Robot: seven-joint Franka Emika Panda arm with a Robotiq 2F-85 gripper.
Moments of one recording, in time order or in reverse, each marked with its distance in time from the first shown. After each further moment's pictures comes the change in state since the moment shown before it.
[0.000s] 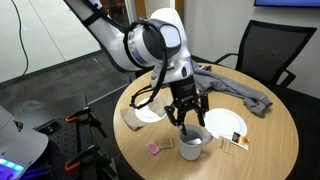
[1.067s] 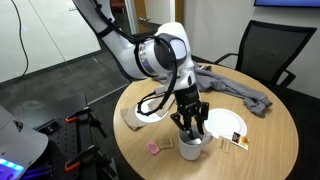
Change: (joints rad) arm 0.007 0.112 -0.002 0.079 0.001 0.001 -0.017
